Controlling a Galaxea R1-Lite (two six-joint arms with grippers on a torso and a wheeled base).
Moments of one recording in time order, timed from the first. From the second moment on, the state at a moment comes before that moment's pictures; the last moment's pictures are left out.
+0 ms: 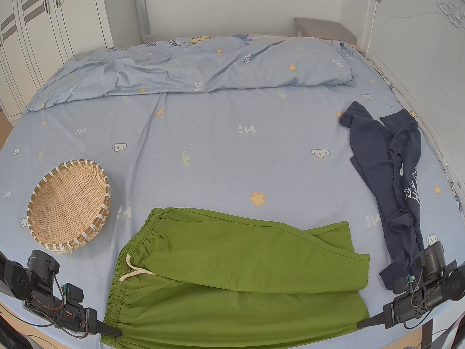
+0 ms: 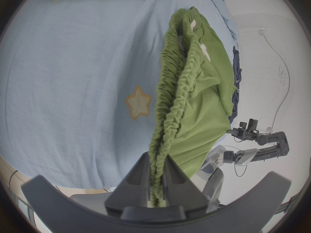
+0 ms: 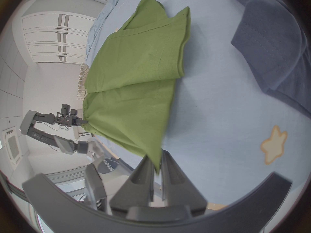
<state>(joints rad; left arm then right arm) 0.23 1.66 -0.23 0.02 -0.63 0.07 0.07 1.69 -0.11 -0.32 0.63 0.07</state>
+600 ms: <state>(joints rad) 0.24 1.54 -0.26 0.08 -0.63 0.02 0.06 1.60 -0.09 -0.36 0.63 0.09</state>
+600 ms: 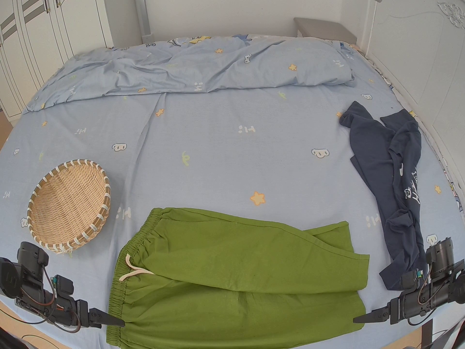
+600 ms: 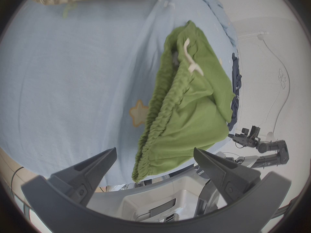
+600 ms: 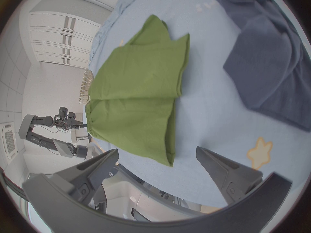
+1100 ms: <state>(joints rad) 0.15 1.38 -0.77 0.32 -0.63 -0.10 0.02 1.33 -0.30 -0.26 0.62 0.14</state>
